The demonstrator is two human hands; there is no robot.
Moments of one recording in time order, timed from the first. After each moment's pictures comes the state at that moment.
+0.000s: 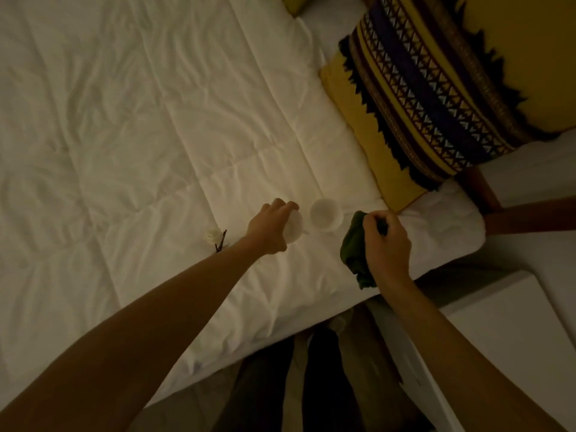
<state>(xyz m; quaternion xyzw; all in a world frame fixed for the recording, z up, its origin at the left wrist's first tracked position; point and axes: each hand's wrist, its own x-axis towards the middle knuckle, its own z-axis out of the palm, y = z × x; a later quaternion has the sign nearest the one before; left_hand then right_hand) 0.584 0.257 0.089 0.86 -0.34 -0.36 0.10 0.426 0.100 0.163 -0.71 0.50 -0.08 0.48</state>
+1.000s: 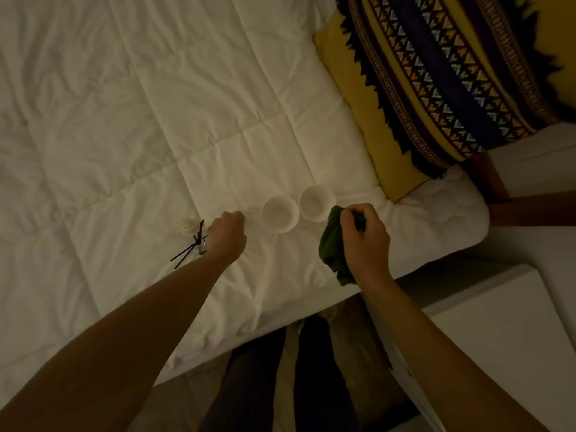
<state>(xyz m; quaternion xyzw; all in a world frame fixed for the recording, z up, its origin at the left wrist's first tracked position) 0.576 0.293 0.031 0.93 -0.17 -0.31 -0.05 0.428 0.099 0.125 -0.71 0.46 -0.05 0.53</state>
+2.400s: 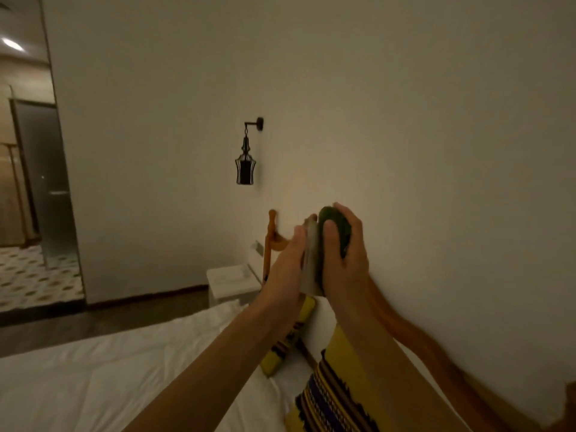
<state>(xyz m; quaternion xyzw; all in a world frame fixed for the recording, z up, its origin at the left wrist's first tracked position) 0.555 0.181 0.748 0.49 -0.34 -0.22 0.77 0.533 0.085 0.737 -0.69 0.01 -0.57 0.44</state>
